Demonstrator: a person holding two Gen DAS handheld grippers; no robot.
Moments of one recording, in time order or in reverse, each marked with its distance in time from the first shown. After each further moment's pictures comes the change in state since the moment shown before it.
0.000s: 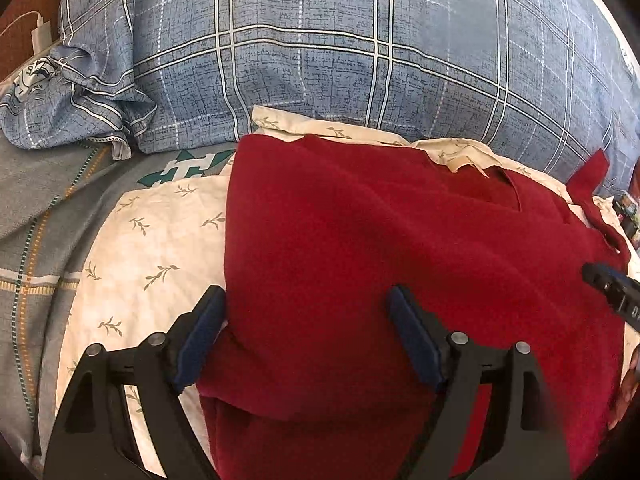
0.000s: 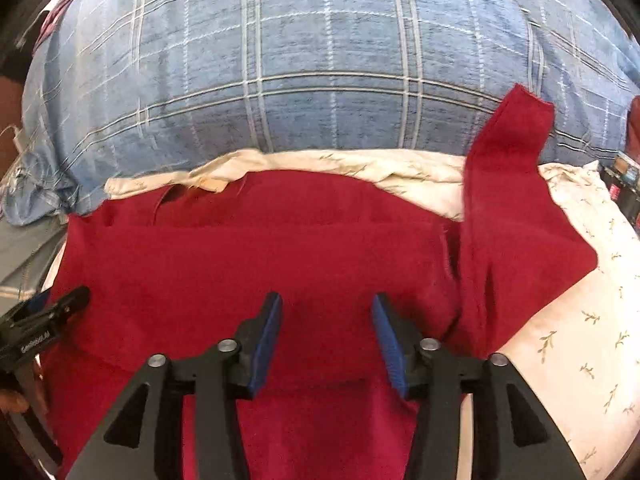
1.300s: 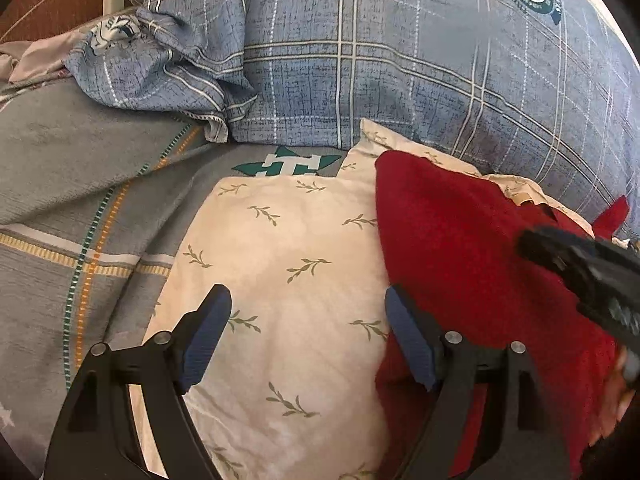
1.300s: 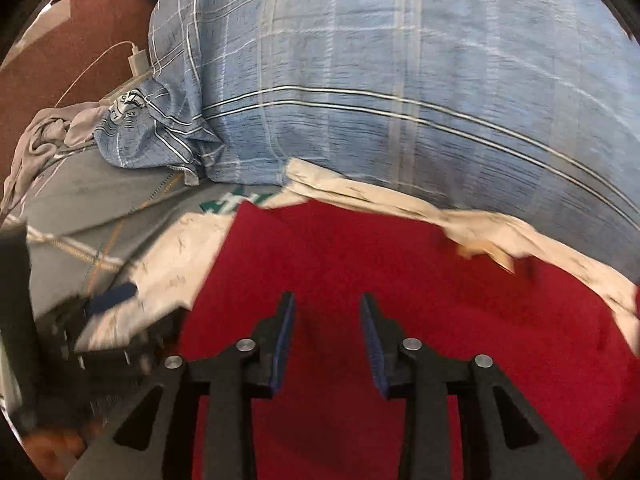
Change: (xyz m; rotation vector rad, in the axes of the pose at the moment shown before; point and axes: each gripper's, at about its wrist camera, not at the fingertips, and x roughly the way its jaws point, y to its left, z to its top) left arm -0.018 0.079 -0.009 -0.128 -0.046 0.067; right arm 0.004 0.174 0.023 -0.314 -0.024 0.283
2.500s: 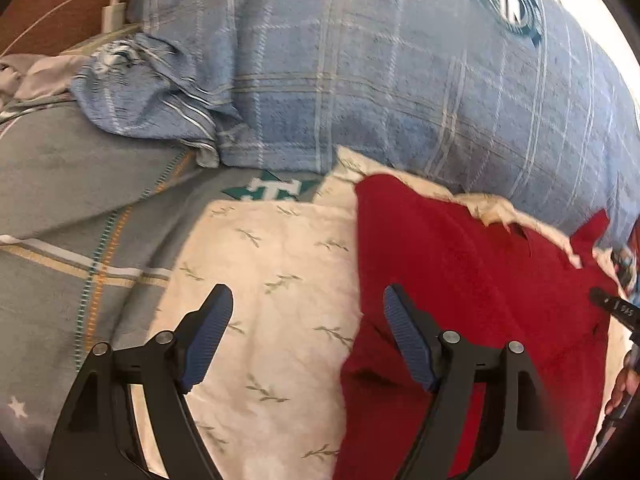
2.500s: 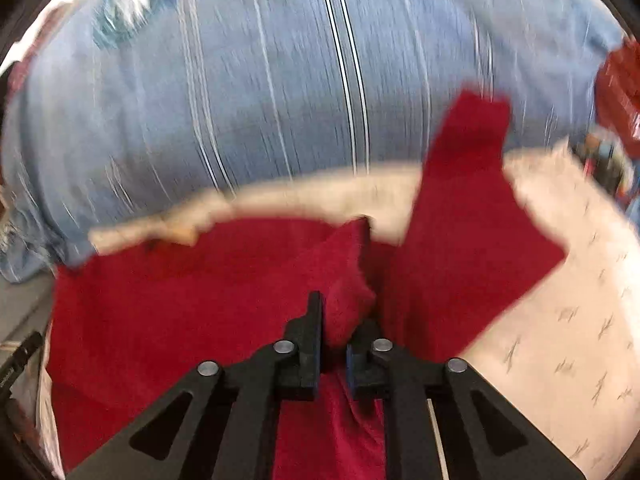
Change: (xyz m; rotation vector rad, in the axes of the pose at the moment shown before) left arm -0.027 -0.012 0.013 0.008 -0.026 -0.043; right arm -0.057 -0.180 -0.065 0.480 0.011 -0.314
